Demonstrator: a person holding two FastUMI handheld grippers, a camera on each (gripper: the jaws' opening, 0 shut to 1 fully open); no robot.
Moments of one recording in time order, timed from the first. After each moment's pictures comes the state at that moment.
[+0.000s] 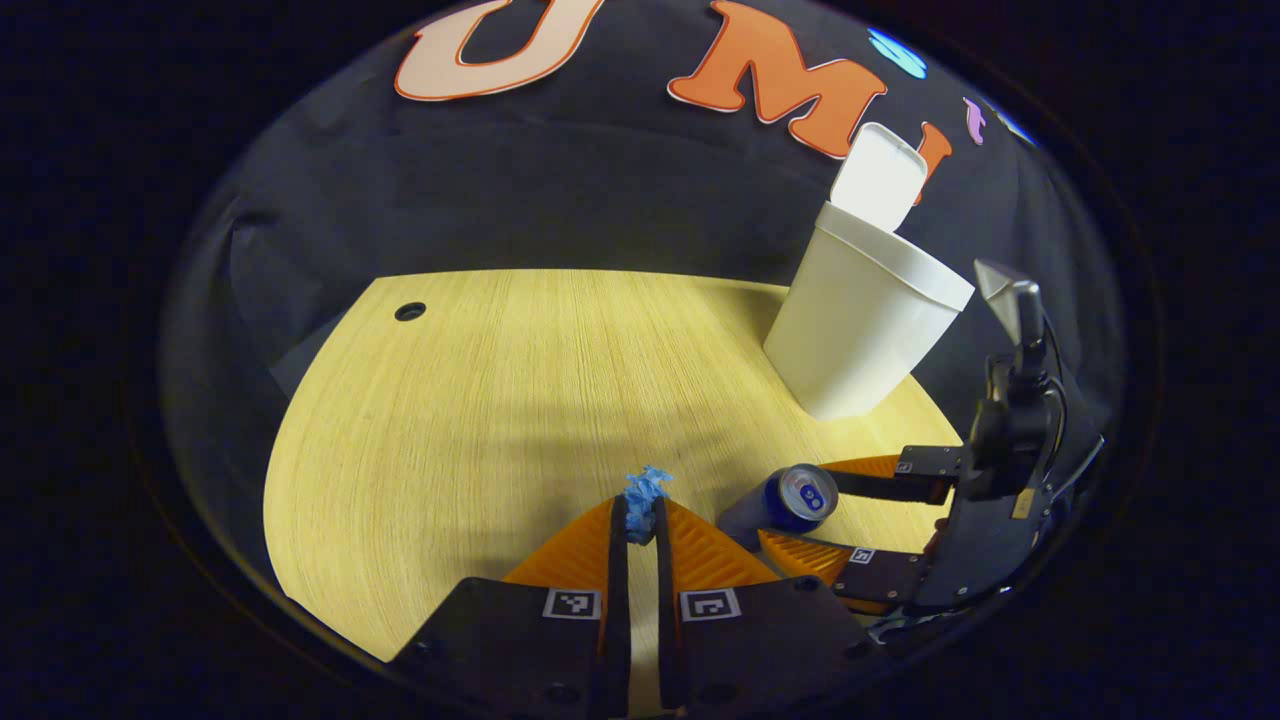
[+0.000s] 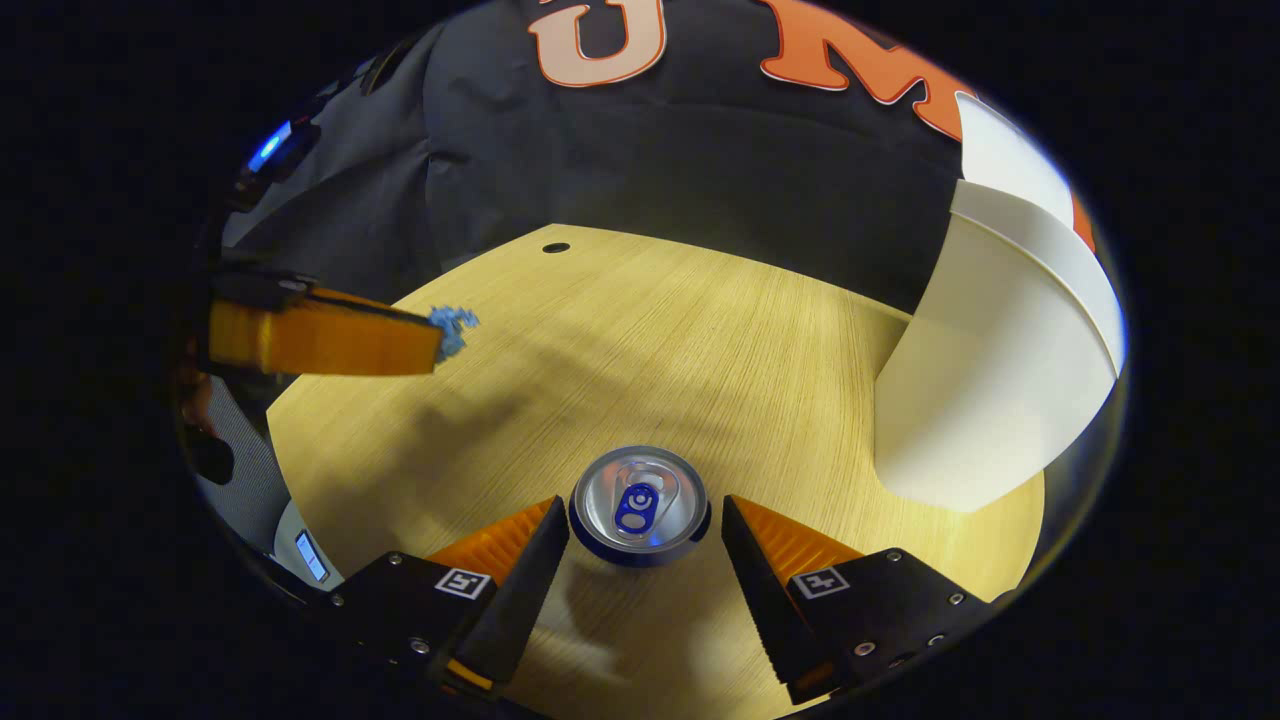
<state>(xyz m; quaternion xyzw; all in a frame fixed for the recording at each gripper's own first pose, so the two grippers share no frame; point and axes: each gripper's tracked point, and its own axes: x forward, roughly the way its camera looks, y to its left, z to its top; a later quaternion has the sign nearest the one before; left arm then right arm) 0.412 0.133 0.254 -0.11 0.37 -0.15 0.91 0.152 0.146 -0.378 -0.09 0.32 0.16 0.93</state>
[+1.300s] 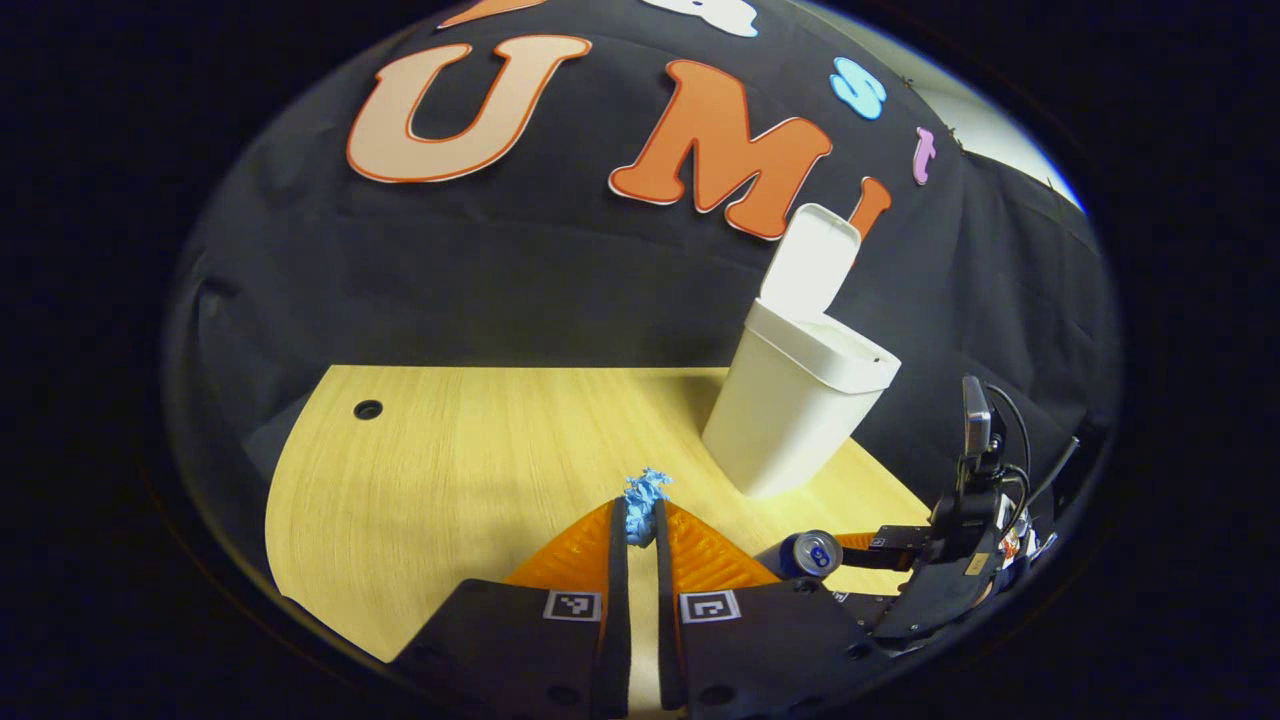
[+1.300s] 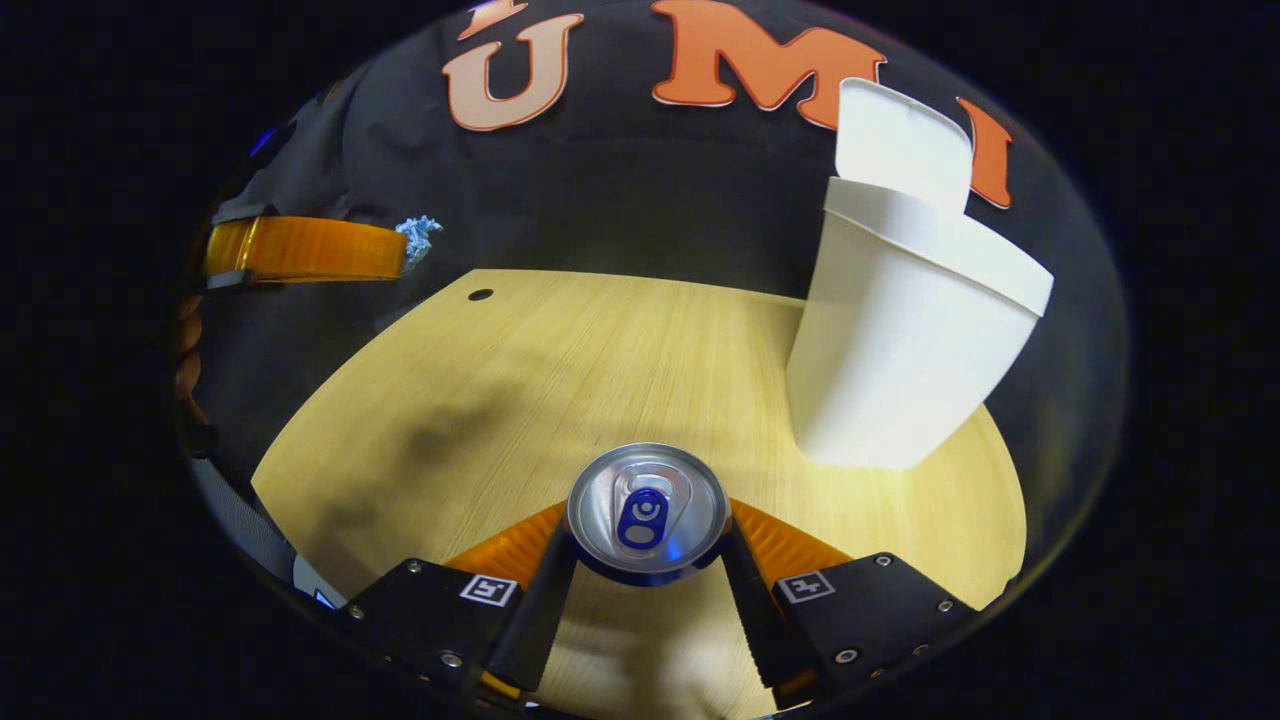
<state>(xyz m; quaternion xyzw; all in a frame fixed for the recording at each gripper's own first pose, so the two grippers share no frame) 0.465 0.101 0.320 -0.12 0.26 -0.23 0.93 0.081 0.089 -0.351 -0.03 0.28 0.03 0.96</state>
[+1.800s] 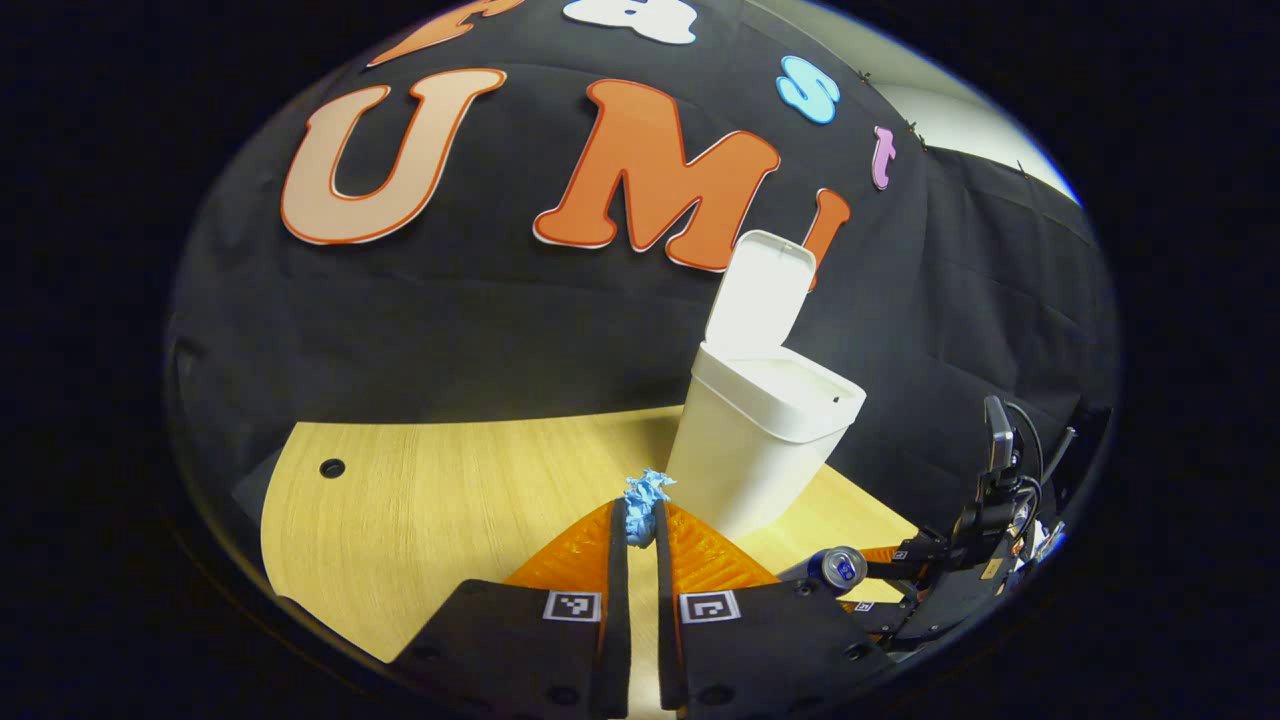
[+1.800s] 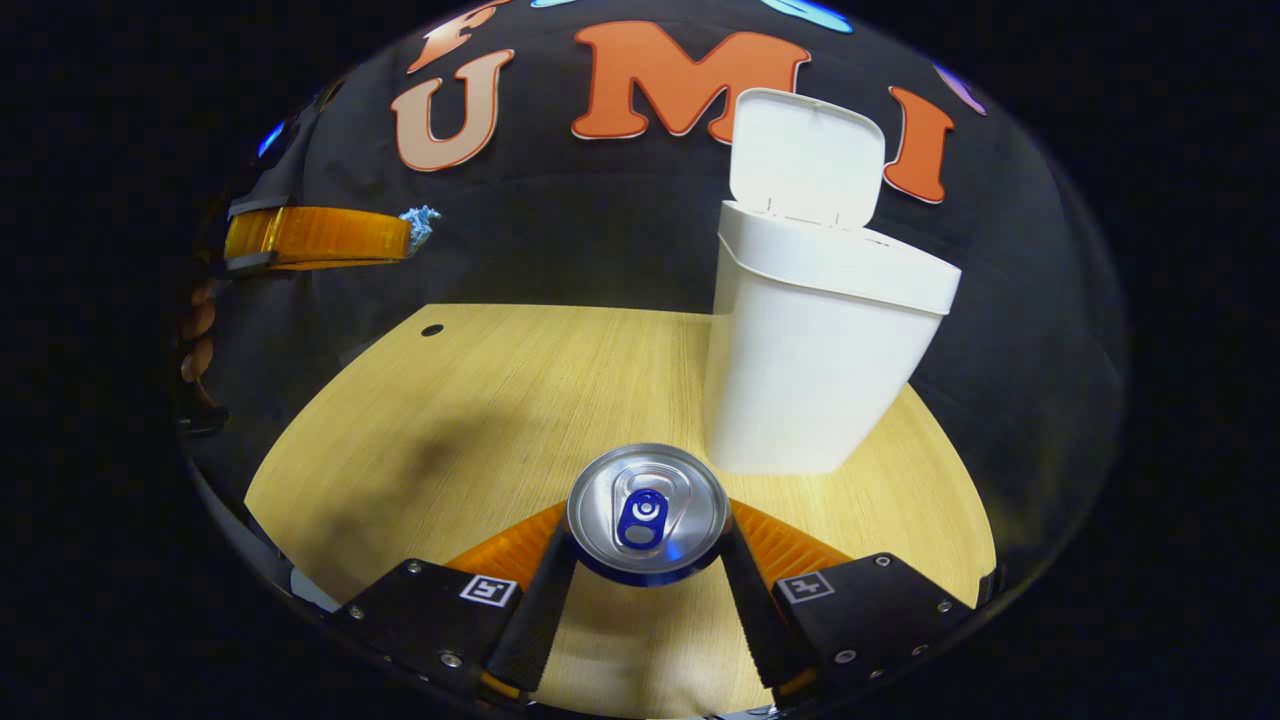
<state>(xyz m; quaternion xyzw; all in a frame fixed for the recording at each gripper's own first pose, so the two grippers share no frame) 0.495 0.033 0.375 -0.10 0.21 -0.26 0.94 0.023 0.050 -0.355 -0.01 0.25 -0.01 0.97</state>
